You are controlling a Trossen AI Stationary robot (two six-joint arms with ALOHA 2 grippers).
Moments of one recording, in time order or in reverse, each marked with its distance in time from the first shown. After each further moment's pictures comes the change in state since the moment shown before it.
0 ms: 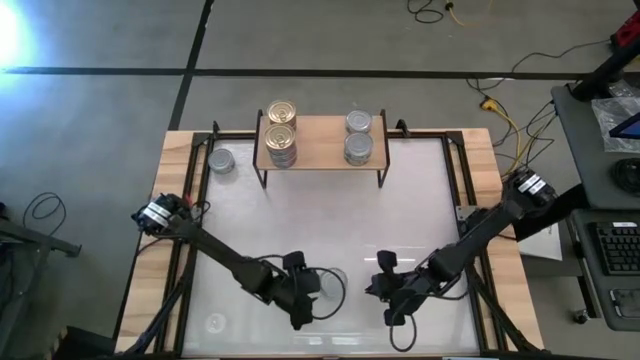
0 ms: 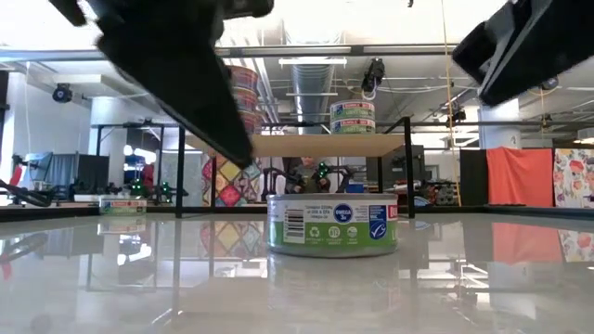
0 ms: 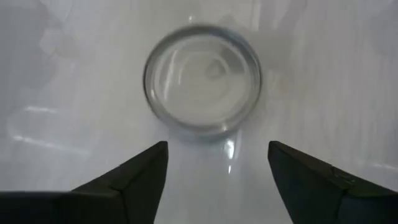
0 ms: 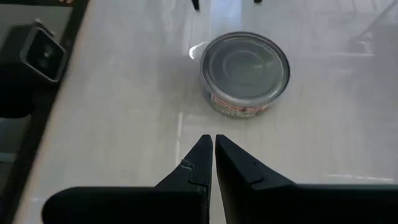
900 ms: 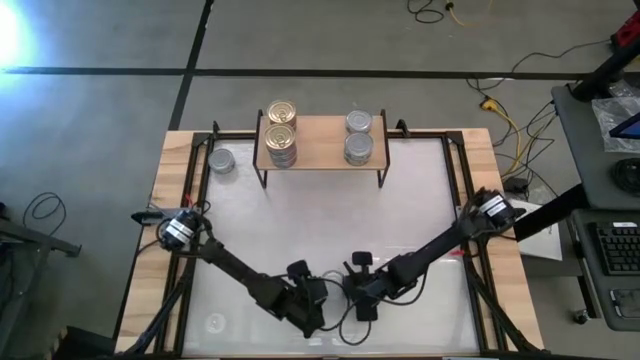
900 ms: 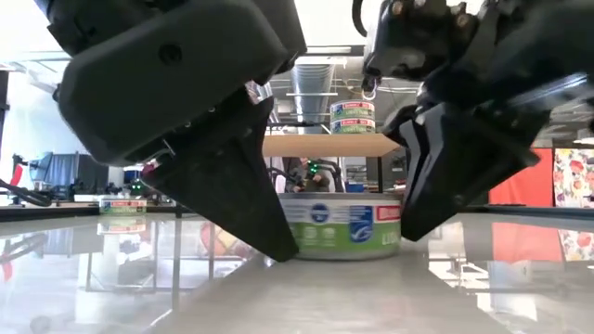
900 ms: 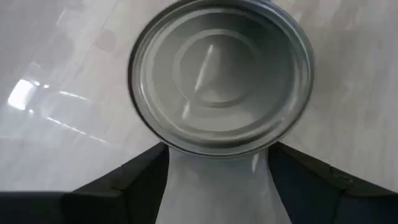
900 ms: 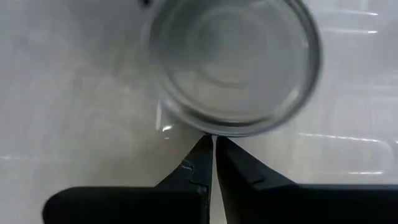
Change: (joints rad) left arm -0.022 0.220 0.102 0.015 -0.163 -0.168; right arm -0.153 0.347 0.204 -0.049 -0.109 -0.107
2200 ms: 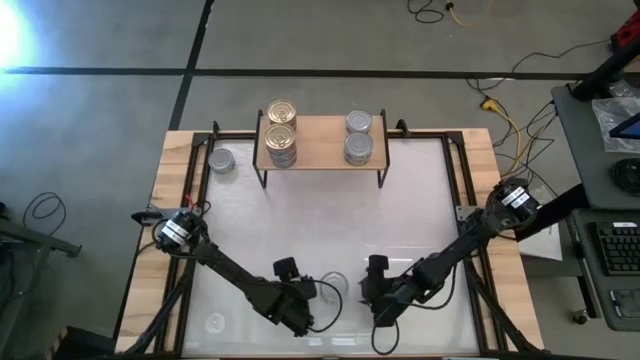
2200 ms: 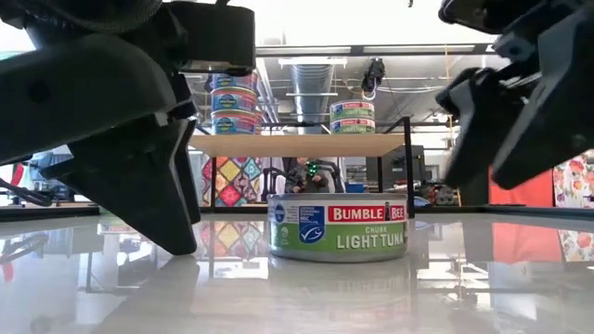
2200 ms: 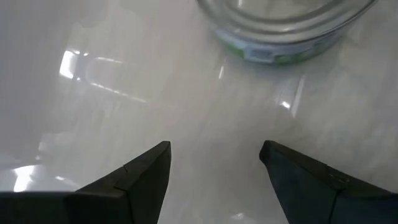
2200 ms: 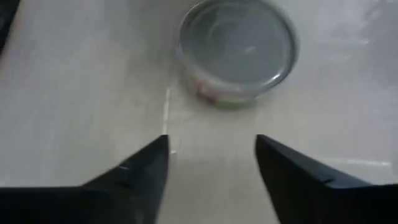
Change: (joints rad) left arm -0.048 -0.018 0.070 -0.379 0.079 -0.042; right arm 0.120 -0.165 -0.157 0.077 0.094 0.096
